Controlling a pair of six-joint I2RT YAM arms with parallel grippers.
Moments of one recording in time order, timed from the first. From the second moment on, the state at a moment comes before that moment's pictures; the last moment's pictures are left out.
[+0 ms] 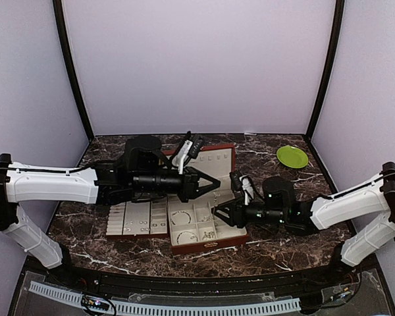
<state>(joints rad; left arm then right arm) -1.03 1.49 1.03 0.19 0.33 -0.43 0.99 1.42 0.51 0.55 -0.19 0.51</state>
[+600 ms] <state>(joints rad) -1.02 1.39 0.97 0.20 0.29 -0.45 0.98 1.43 0.52 0.63 -0.10 0.54</state>
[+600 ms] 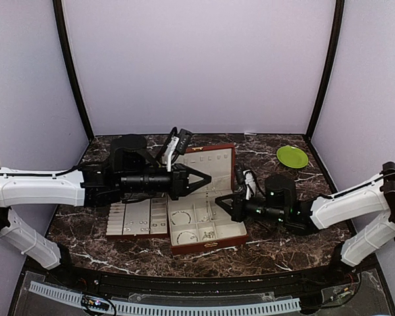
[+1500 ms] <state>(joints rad) -0.95 1.45 0.85 0.17 0.08 -0.26 0.95 1.27 1.02 -0.14 0.23 0.45</state>
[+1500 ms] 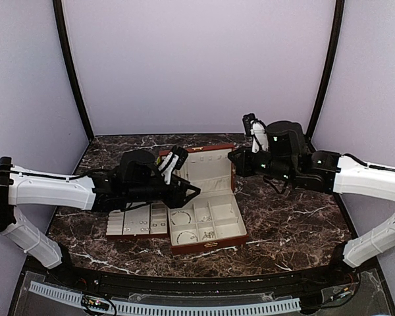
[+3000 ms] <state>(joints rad) -0.93 1.72 0.97 0.11 -0.27 0.22 0.92 1.32 1.10 -0.18 0.11 0.43</state>
